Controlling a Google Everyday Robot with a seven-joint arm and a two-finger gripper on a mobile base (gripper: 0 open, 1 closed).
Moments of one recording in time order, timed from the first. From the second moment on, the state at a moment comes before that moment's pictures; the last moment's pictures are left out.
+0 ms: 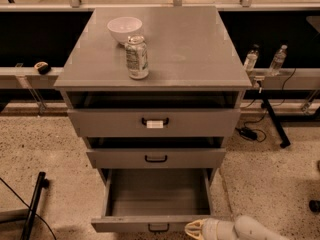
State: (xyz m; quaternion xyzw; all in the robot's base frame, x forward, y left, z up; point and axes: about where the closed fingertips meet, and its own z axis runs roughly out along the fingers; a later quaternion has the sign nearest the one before) arm 0.429 -0.141 0.205 -0.60 0.67 0.21 0.39
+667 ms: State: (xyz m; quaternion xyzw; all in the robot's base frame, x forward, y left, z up) arm 0.453 -0.131 0.182 -0.61 0.67 0.18 0.39
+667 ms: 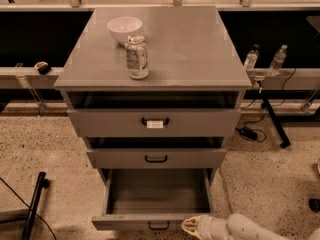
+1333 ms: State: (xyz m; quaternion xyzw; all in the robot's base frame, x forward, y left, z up) arm 0.482 -0.128 0.177 -0.58 0.68 0.15 0.42
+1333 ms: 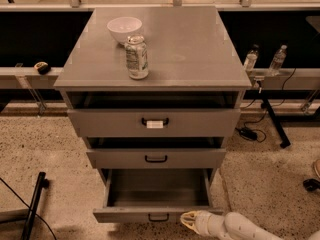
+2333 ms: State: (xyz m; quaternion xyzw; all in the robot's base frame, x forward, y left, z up) arm 0.570 -0.111 0.164 -0.55 0.66 0.12 0.50
